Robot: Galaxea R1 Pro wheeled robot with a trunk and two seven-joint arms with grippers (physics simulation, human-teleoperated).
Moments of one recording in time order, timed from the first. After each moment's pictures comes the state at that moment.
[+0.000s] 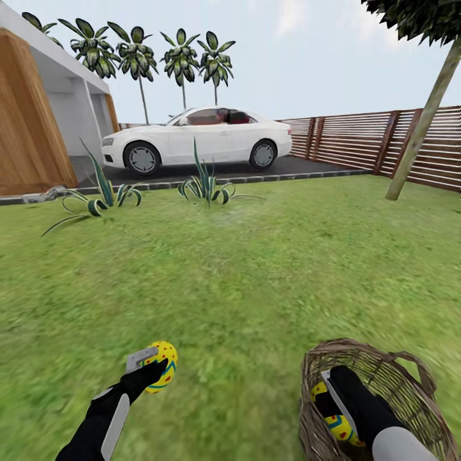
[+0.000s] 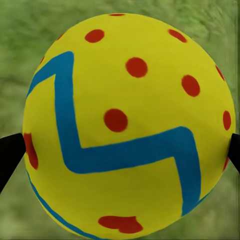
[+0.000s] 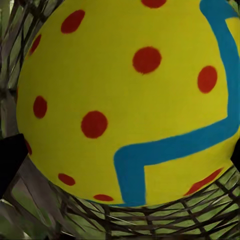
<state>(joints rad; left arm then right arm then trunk) -0.33 -0.06 0.23 -0.99 0.17 0.36 -0.09 -0.54 -0.11 0.13 -0.67 0.07 0.90 0.03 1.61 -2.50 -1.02</state>
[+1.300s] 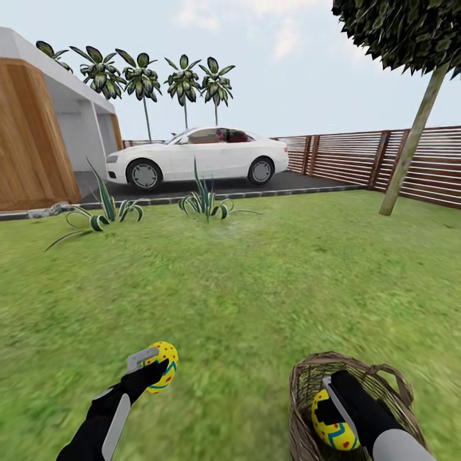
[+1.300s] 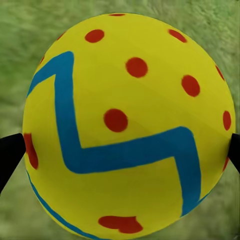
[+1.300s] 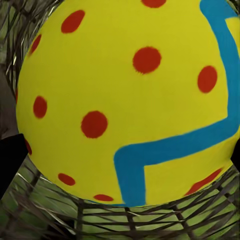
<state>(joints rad) -0.33 -0.06 0.23 -0.98 0.17 0.36 -0.09 -0.54 -0.11 0.13 -0.62 0.06 0.89 0.02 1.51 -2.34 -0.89</state>
